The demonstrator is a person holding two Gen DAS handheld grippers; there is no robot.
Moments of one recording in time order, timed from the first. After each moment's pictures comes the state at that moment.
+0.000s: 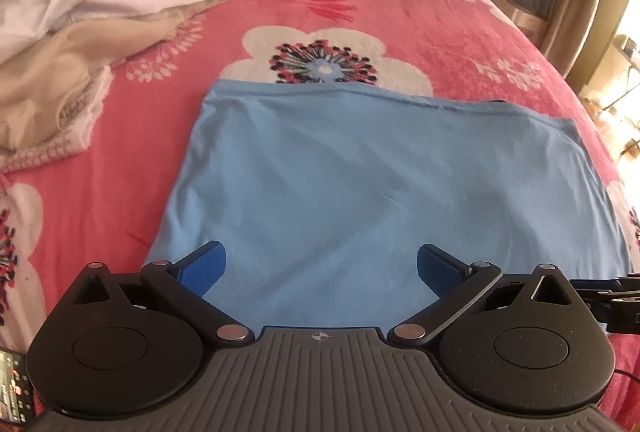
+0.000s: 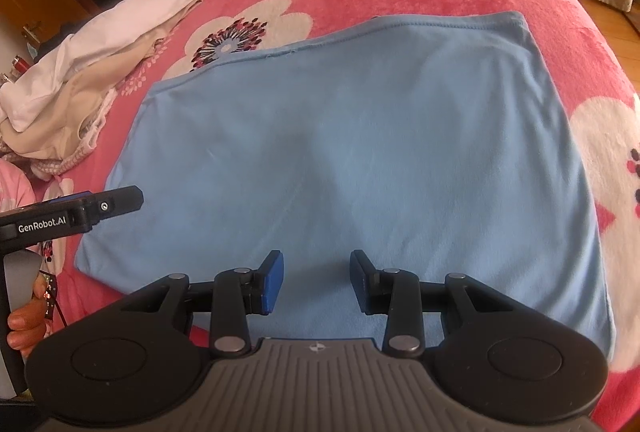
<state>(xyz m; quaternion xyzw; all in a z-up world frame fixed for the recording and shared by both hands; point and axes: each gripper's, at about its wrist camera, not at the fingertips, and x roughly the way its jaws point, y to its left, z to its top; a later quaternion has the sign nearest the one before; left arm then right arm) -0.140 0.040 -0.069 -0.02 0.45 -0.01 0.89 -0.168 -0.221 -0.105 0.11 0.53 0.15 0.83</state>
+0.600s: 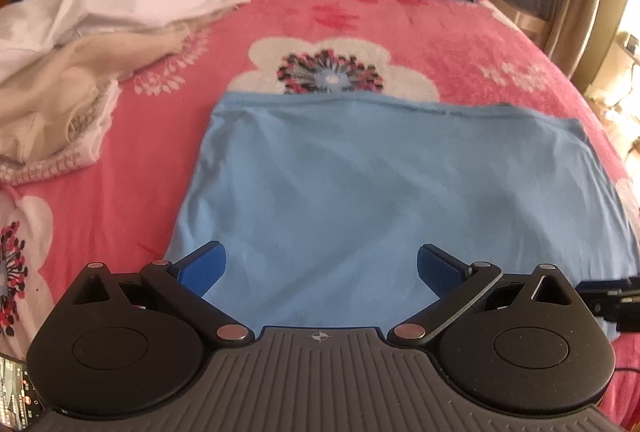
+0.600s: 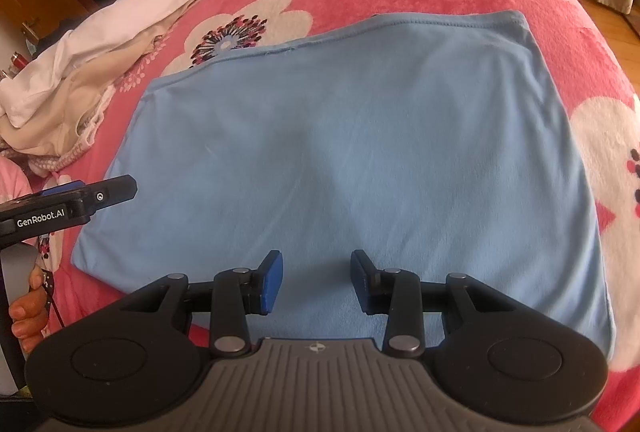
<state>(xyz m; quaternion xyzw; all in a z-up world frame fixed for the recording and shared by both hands) -0.139 0.042 -0.073 -0.01 0.46 0.00 0.89 -0.171 -0.217 -0.107 0.11 0.53 0.15 0.83</state>
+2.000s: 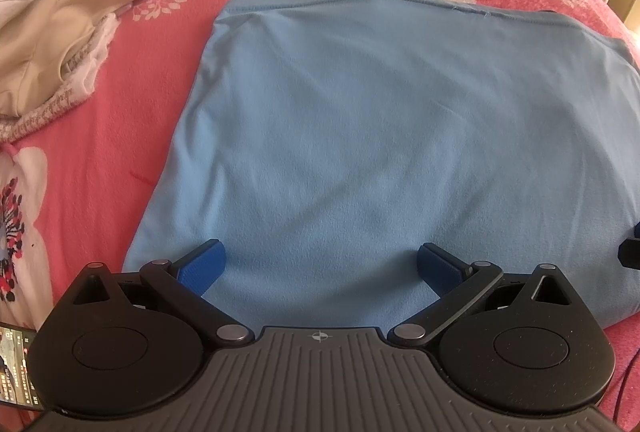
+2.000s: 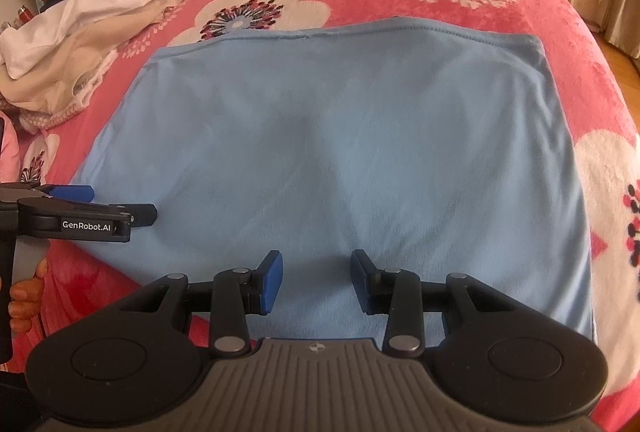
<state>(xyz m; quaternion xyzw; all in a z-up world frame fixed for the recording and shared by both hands) -0.135 0.042 -0.116 0.03 0.53 0.03 0.84 -0.175 -0.206 -0.111 0.03 0.52 0.17 0.84</state>
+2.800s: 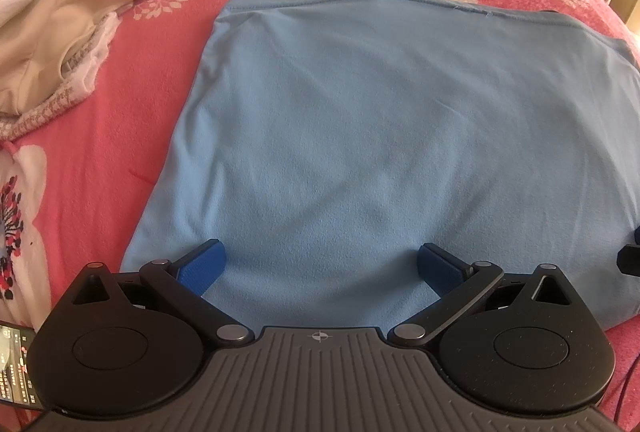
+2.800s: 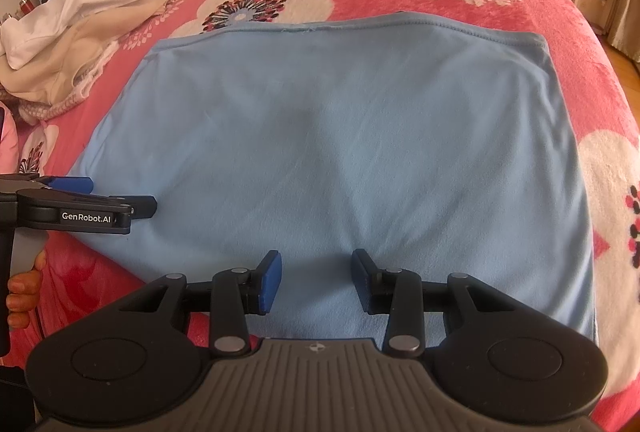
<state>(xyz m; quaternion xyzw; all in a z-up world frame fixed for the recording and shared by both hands) -0.135 0.043 -0.117 0.03 0.53 0.04 0.85 -0.175 -0.204 -0.113 0.02 0.53 0.17 0.83</state>
